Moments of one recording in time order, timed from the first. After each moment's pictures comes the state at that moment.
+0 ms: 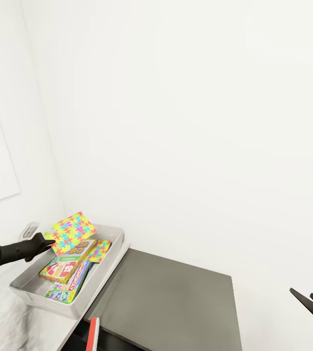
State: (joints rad) left arm -0.71 0.40 0.49 -0.77 0.40 1.02 -0.50; right arm 0.19 -0.35 -0.63 -1.51 -0.89 0.81 1.30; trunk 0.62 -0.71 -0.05
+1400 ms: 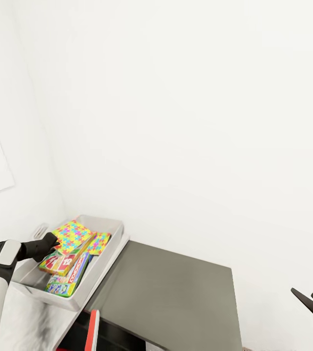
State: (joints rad) left arm -0.83 0.32 0.51 -0.58 0.63 0.81 0.02; right arm 0.19 -0.35 -0.64 -1.51 -0.89 0.81 1.30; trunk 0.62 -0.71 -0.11
